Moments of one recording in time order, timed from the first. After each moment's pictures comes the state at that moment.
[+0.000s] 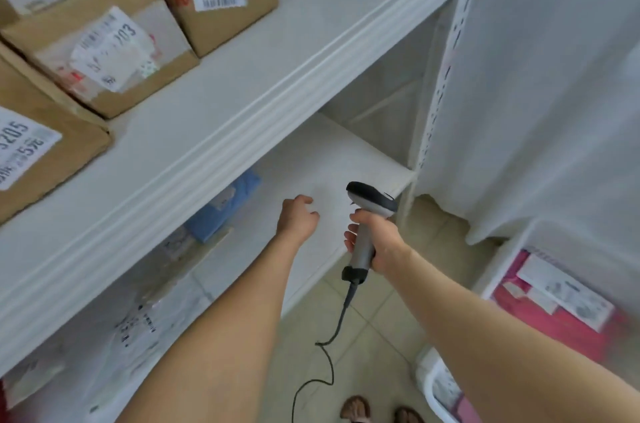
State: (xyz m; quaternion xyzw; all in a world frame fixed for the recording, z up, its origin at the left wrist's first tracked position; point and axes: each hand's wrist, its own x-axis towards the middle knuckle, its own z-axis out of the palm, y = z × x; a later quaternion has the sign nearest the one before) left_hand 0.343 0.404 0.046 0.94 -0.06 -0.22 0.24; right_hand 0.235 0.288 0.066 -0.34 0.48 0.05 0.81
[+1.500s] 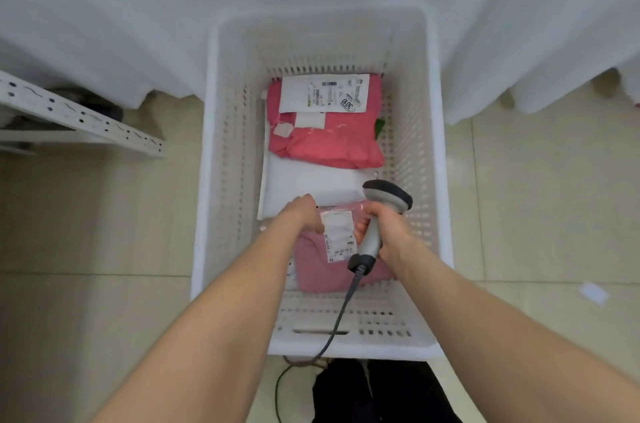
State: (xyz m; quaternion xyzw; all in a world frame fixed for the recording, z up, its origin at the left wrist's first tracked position) left_hand -0.064 0.083 -0.336 0.75 -0.41 -0.48 -0.20; right_hand -0.219 0.066 -0.318 -0.04 0.70 -0.14 0.70
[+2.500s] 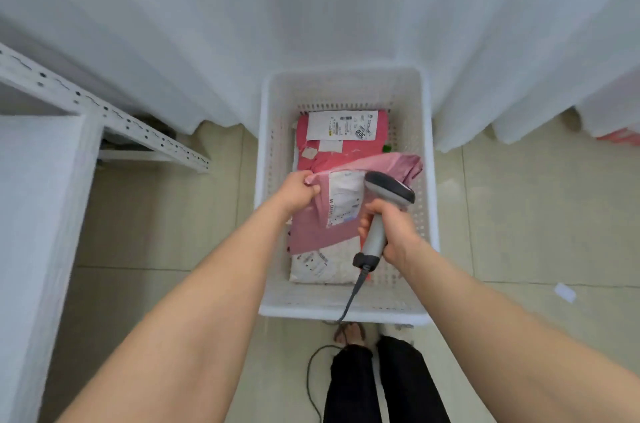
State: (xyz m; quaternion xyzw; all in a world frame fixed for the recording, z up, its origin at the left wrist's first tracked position) left_hand -0.016 0.090 -0.157 0.78 -0.32 -0.52 0.16; right_hand -0.199 0.083 -0.148 -0.10 0.66 -0.19 0.72
